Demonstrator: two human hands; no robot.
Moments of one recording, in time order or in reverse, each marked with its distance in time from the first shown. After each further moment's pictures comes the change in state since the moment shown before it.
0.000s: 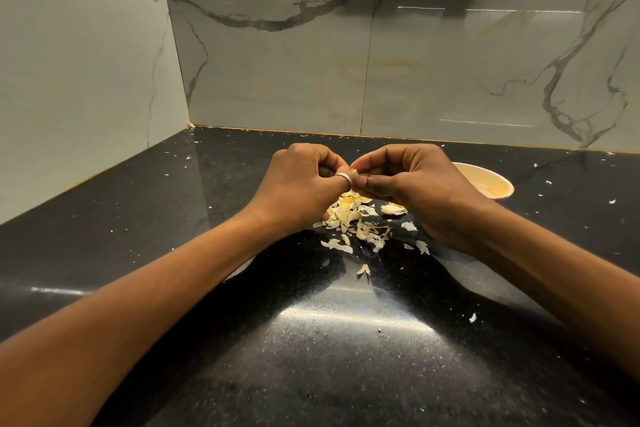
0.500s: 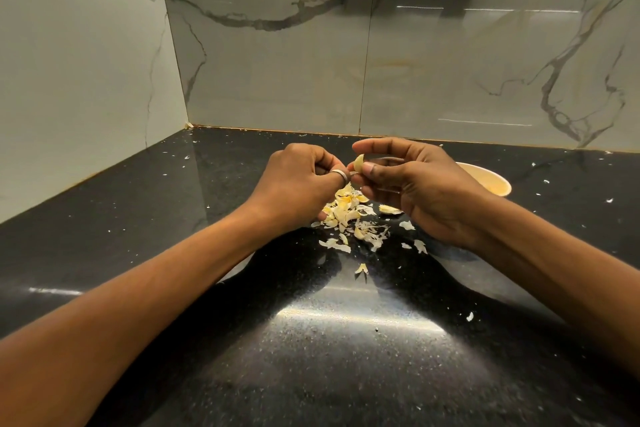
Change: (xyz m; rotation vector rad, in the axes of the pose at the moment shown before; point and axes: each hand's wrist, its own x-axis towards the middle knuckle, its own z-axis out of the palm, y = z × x) left_hand 0.001 0.002 -0.002 -0.006 -0.039 -0.068; right_hand 0.002 -0.003 -0.003 0.304 -0.009 0.126
